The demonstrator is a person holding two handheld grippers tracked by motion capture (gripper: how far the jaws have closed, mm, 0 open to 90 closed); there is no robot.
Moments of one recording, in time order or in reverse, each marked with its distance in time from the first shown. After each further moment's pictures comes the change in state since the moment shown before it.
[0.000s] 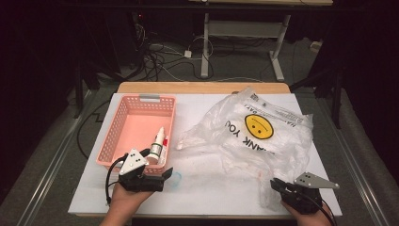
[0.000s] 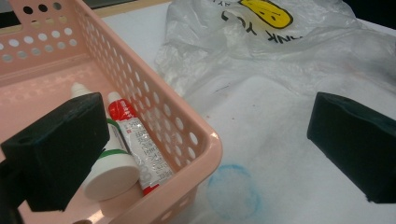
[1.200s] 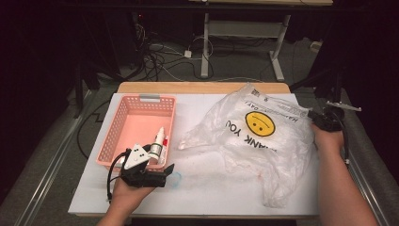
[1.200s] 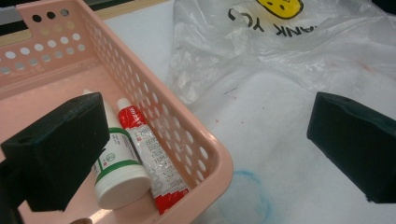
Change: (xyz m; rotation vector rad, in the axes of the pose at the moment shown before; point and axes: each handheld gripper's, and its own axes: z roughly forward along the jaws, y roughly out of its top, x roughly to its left) left arm 0.001 0.011 0.003 0.031 0.026 0.021; right arm -0.244 0.087 0.077 -0.093 -0.384 0.328
